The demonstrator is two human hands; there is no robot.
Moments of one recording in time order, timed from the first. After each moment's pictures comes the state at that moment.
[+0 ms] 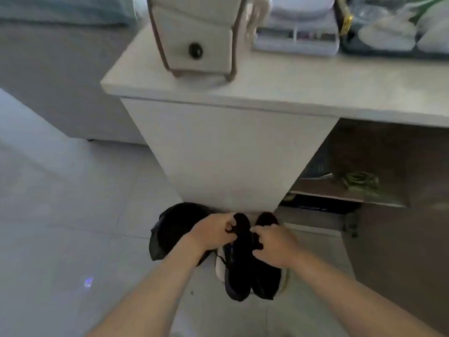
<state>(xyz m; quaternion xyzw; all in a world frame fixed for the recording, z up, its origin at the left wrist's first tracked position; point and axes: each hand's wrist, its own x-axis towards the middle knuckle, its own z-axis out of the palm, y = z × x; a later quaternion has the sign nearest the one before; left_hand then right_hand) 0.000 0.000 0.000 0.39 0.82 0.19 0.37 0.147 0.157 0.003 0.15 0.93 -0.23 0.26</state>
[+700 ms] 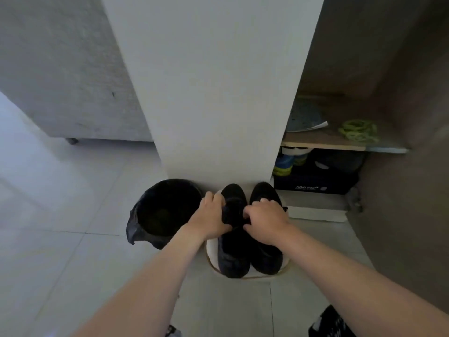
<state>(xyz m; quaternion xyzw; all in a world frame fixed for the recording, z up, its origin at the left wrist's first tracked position) 0.063 -0.026 -0.163 0.40 0.88 0.17 0.21 0.183 0.108 -0.137 0.14 0.98 -0.03 0.12</state>
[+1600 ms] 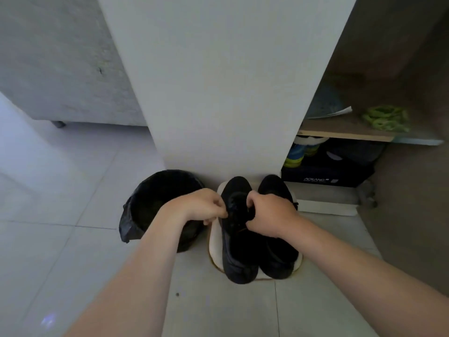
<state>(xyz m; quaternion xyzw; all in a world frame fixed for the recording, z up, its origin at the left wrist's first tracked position) 0.010 -0.027 -0.147 0.37 0.80 0.18 0.44 0.155 0.117 -0.150 0.21 0.96 -0.13 0.16</state>
